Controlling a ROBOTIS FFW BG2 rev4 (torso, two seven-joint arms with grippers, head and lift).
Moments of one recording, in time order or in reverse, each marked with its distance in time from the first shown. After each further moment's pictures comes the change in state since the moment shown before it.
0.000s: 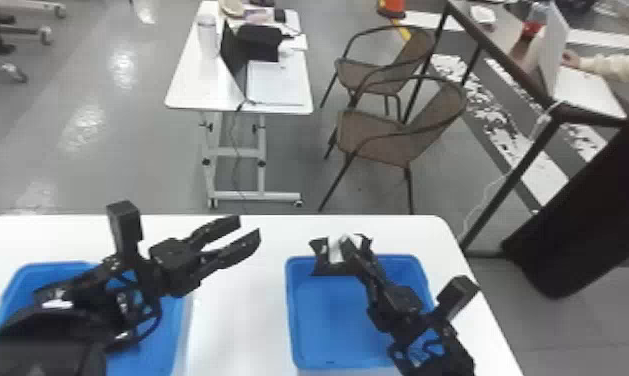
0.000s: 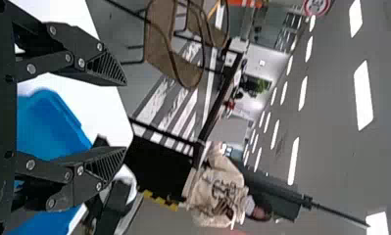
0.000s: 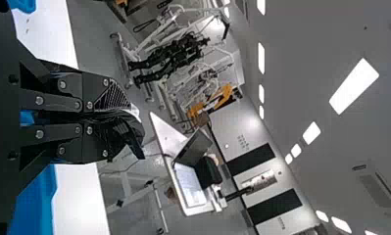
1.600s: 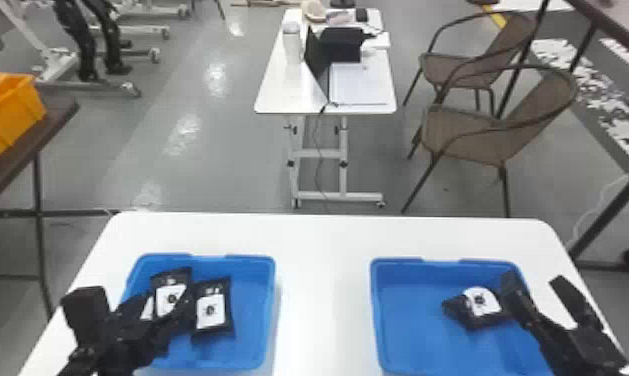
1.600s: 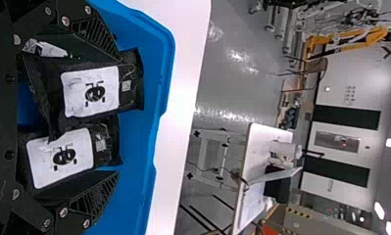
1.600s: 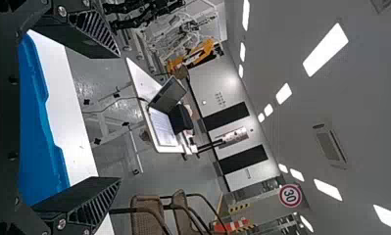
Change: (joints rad) left arm 0.430 0.018 0.371 -0.319 -0.049 0.191 0.631; right arm 0.176 0.000 -0.171 -0.202 -0.019 -0.029 -0.032
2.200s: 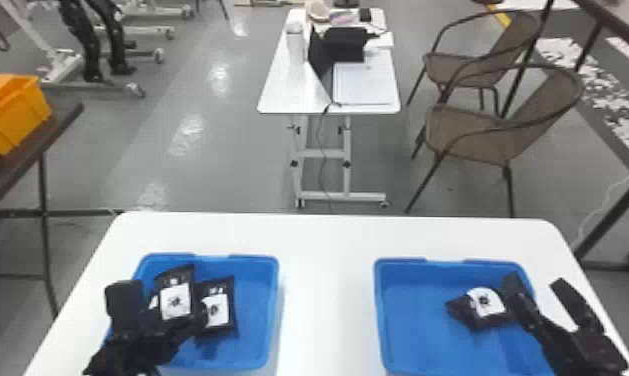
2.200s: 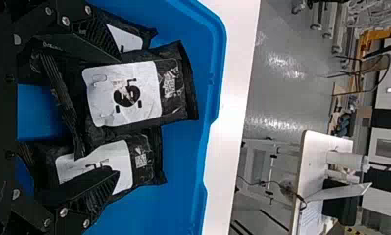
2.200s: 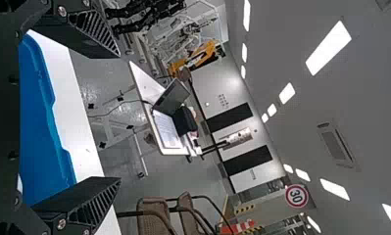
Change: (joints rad) left arm -0.140 0.000 -0.044 0.179 -0.064 0.126 0.026; right arm -0.004 0.000 0.001 0.010 -0.014 0.017 0.011
